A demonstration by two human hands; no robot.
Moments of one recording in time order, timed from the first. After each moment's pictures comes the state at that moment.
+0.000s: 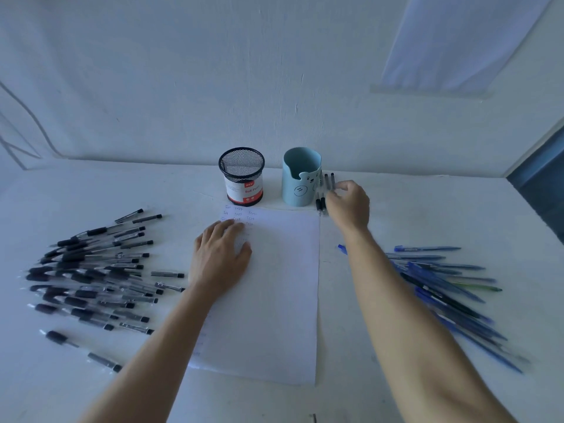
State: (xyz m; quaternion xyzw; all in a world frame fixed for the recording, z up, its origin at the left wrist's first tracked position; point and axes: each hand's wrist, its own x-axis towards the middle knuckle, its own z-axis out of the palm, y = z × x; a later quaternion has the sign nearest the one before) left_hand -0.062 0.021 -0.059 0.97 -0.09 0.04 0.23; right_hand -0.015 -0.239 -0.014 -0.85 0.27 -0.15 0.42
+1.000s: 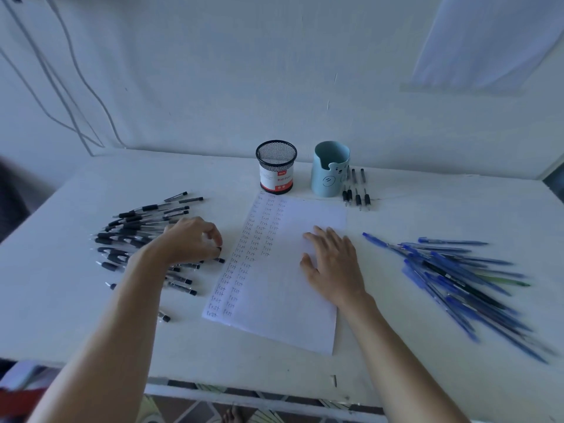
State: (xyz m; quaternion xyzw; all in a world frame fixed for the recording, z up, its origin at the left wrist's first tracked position) left_hand -0.079 0.137 0.004 0.97 -0.10 -0.18 0.15; right_hand -0.147 -0.159 -0.057 -0.98 -0.04 -0.04 0.19
